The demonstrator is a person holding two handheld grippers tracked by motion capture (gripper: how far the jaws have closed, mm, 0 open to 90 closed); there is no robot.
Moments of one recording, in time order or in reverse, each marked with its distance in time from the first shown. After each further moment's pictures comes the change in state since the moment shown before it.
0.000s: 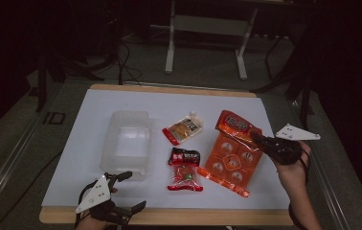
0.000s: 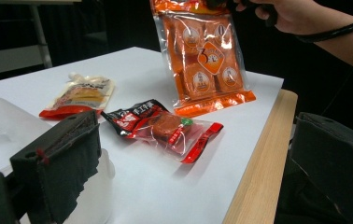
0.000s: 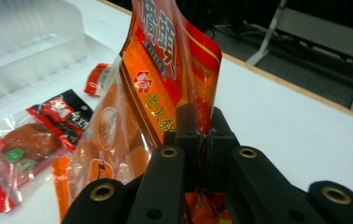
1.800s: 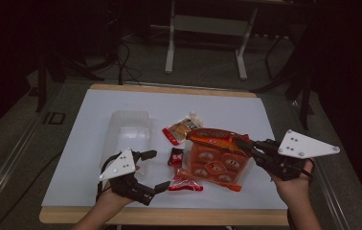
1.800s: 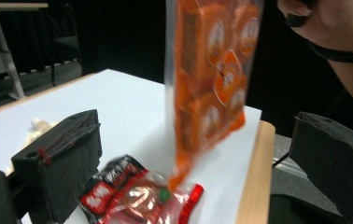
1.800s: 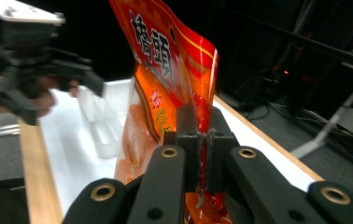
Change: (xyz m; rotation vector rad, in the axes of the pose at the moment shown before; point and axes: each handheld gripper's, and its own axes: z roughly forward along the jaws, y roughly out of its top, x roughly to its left) left arm 0.003 0.091 0.053 0.022 -0.105 0.005; right arm 0.090 0.076 -0.061 -0.236 0.262 -0.202
